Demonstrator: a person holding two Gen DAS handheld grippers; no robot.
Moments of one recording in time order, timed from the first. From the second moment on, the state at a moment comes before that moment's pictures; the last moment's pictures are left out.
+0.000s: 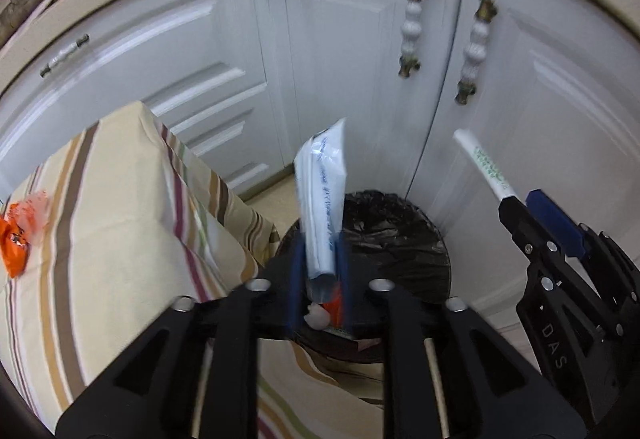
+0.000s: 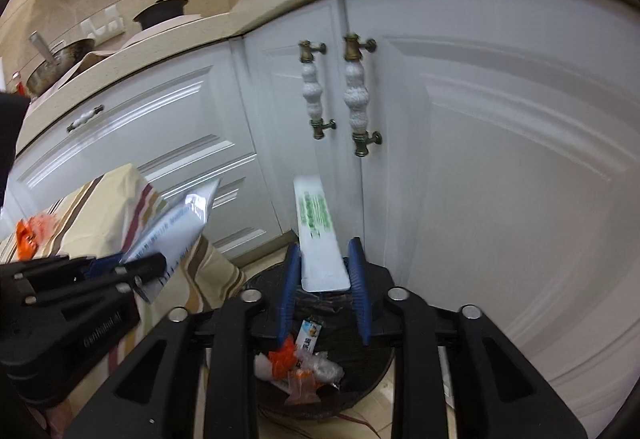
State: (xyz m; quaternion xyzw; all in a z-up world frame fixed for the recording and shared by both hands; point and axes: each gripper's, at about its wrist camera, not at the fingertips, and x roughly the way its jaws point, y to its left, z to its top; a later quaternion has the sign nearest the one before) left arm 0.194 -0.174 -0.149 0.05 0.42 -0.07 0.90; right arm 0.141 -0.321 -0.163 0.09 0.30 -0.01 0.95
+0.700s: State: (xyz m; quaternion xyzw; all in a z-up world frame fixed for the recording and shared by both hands) left arm 0.153 -0.040 -0.096 -0.02 0.40 0.02 0.92; right arm 0.141 -0.241 -0.115 0.06 0.28 0.05 0.96
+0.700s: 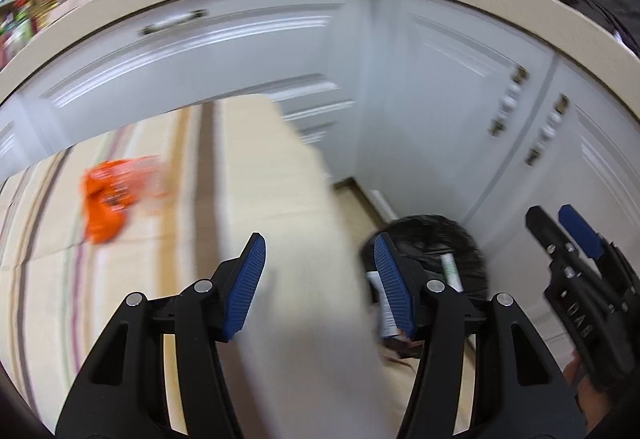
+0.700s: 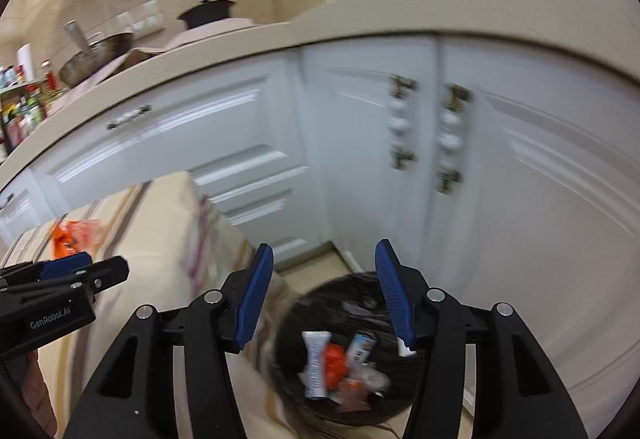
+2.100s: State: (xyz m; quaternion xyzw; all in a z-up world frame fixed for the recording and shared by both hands) left arm 0.053 0.265 -0.100 -0.14 0.38 0.28 0.87; right arm 0.211 0.036 -0.120 -0.05 0.36 0.24 0.90
